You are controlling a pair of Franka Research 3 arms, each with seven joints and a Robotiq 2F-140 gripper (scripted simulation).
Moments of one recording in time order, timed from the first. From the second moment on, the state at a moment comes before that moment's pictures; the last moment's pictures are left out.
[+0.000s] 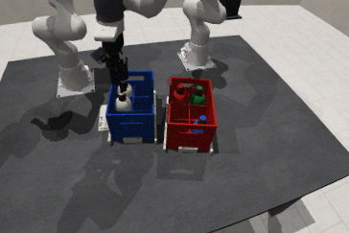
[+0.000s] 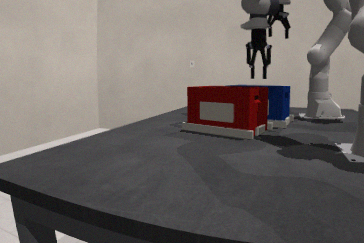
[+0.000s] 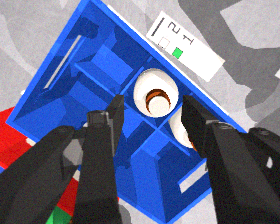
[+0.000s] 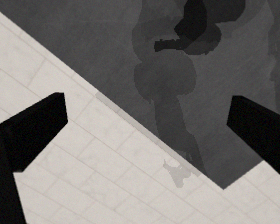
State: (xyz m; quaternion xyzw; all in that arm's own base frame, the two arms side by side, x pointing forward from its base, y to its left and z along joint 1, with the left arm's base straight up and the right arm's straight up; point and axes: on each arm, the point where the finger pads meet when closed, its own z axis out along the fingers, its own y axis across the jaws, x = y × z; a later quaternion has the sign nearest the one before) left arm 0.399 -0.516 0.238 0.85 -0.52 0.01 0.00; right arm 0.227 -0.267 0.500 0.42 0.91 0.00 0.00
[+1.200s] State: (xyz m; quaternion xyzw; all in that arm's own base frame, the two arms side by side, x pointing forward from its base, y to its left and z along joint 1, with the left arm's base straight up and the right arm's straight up) left arm 0.397 -0.390 0.254 0.86 -0.50 0.00 0.00; right arm 0.227 -0.267 0.500 0.42 0.91 0.00 0.00
